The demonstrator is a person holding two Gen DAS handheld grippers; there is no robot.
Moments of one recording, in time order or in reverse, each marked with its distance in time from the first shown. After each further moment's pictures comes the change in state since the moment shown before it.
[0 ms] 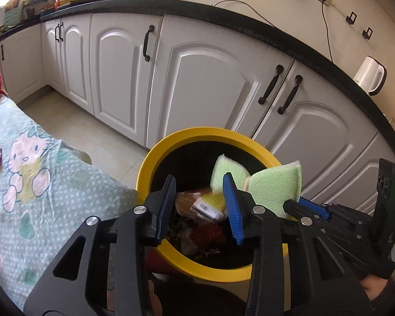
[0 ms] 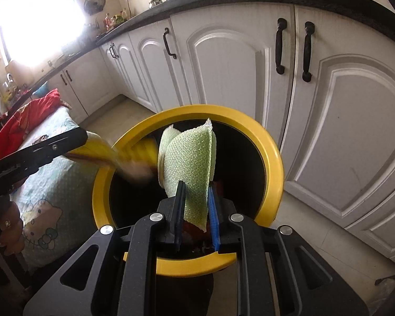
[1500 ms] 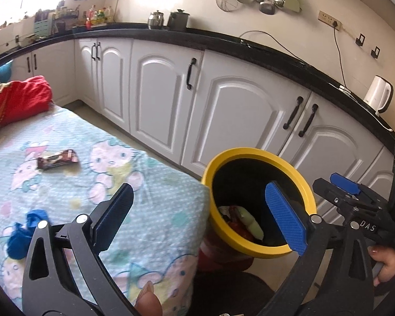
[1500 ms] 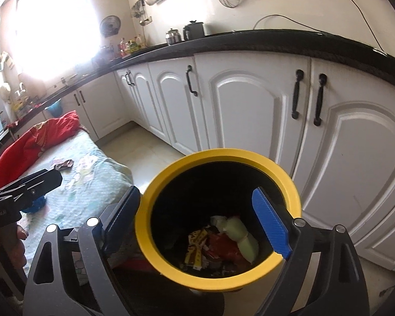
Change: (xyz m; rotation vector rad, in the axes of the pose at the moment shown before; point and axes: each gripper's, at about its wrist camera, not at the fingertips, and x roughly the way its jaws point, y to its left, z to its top) left arm -0.101 0.057 -0.013 -0.027 -0.143 0.128; right arm -0.043 0.056 0.024 -0.043 -0.180 0.036
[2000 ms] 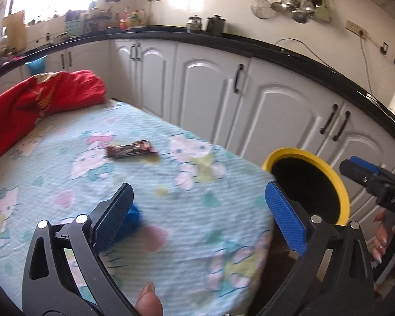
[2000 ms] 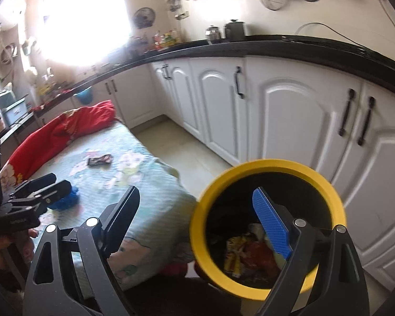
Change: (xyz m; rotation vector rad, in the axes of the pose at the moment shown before) left arm -0.041 0.083 -0.017 -0.048 -0.017 0.159; right arm 0.016 0.076 0.019 -0.099 0.023 0.158
